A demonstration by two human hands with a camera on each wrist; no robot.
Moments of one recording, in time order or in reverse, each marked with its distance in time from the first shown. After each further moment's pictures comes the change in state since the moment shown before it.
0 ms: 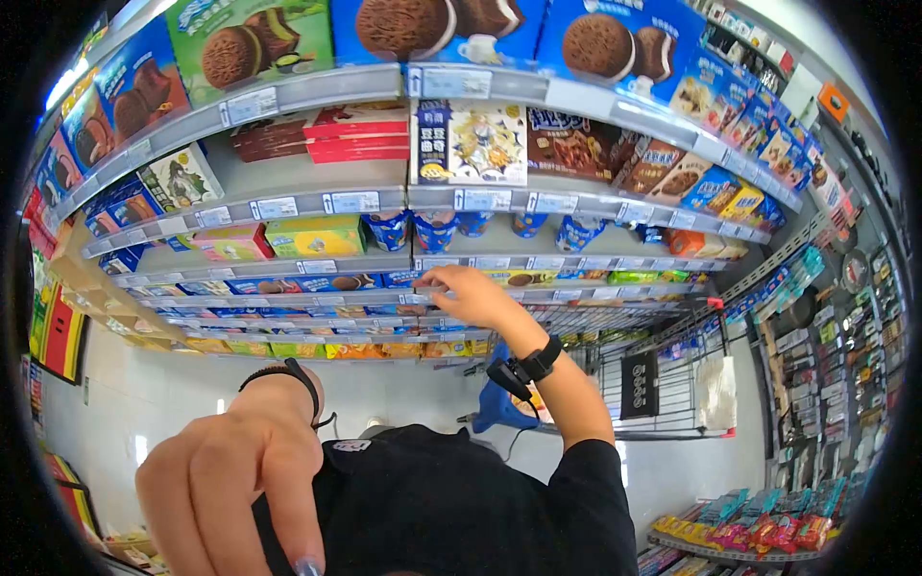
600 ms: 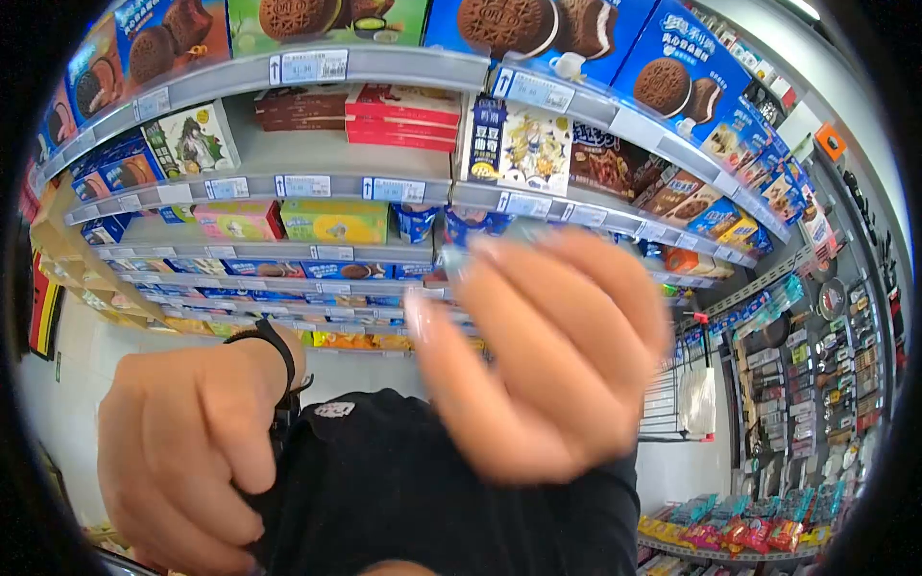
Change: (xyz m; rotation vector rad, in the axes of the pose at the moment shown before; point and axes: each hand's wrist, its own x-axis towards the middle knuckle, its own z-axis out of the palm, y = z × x) left_hand -0.011 0.072 -0.091 0.043 -0.304 0.221; right_hand 0.022 -0.246 -0.067 -0.921 0.624 -0.785
